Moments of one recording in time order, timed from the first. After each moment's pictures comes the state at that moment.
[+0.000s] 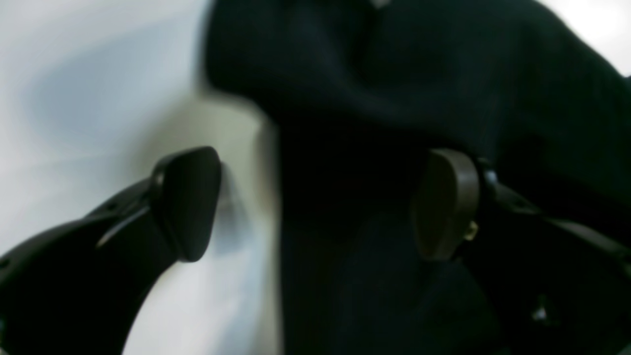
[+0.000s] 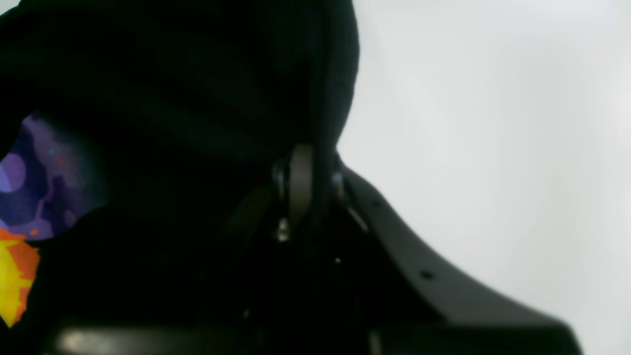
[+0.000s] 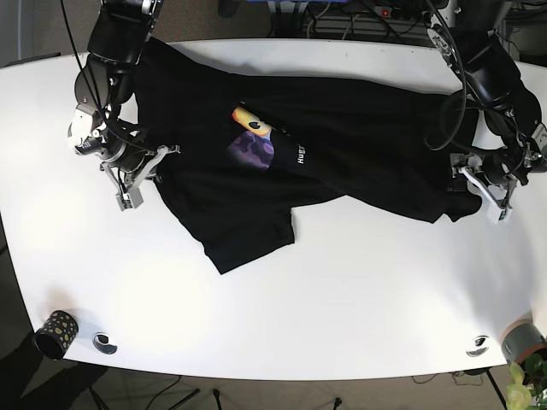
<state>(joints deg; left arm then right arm) -14.3 -13.7 -37.0 66.3 -20.0 -39.9 65.6 3.3 10.7 21.9 79.4 19.2 36.2 -50.1</state>
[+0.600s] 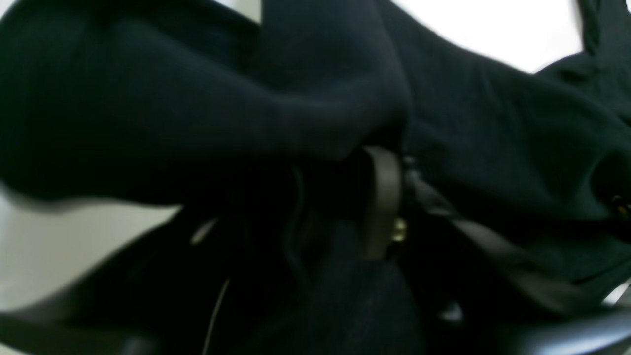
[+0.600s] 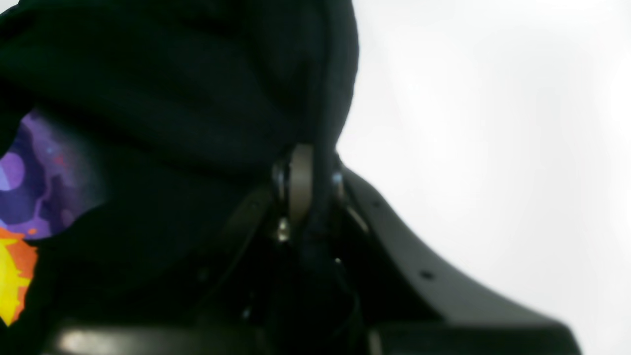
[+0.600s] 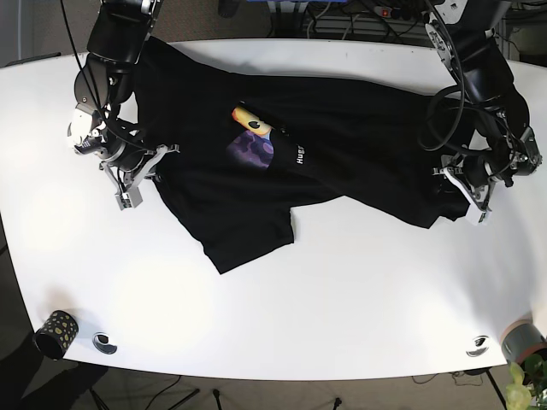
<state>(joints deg) -14.0 -13.4 -31.0 63.1 -28.1 -40.0 65.0 3.1 10.8 22.0 79.4 19.2 36.2 -50.1</state>
